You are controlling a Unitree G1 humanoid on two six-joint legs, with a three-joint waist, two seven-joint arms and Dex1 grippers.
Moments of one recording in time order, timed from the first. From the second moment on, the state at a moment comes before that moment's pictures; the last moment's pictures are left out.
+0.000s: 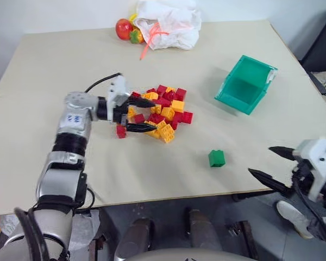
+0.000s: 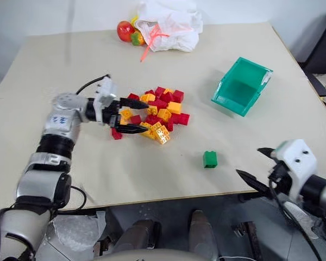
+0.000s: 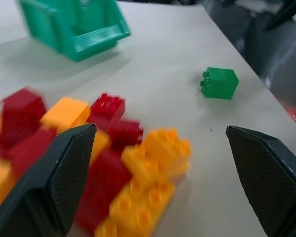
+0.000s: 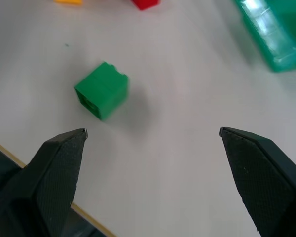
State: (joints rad) left arm -0.85 0.51 0.01 0.63 -0.22 0.13 -1.44; right arm 0.25 -0.87 -0.50 -0.78 0.64 0.86 0.64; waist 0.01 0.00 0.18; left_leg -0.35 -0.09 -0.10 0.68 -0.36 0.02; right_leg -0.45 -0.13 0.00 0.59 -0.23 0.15
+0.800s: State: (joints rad) left arm -0.51 0.60 0.16 0.22 -0.49 0.28 -1.38; right arm -0.09 -0.42 0.00 -0.76 0.43 1.22 0.08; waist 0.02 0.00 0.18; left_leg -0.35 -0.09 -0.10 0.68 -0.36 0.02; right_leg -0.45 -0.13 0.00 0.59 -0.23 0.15
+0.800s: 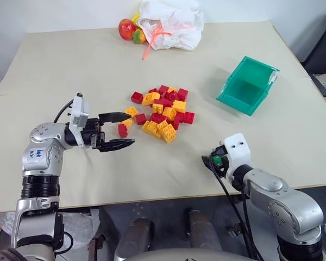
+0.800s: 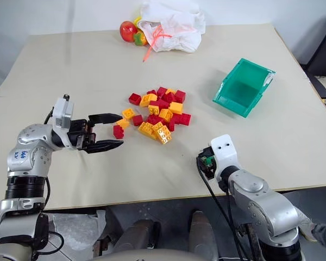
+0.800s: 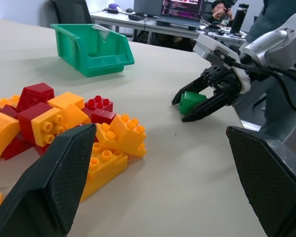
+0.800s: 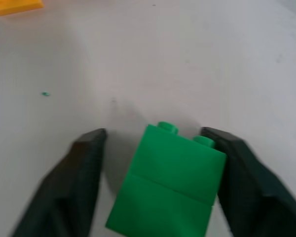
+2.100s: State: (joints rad) left arm -0.67 0.43 0.06 0.32 -0.39 0.17 -1.06; right arm -0.86 -0.66 -0.01 0.52 0.17 0.12 0.74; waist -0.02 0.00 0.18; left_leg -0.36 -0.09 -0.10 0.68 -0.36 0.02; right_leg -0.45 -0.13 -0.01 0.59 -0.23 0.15
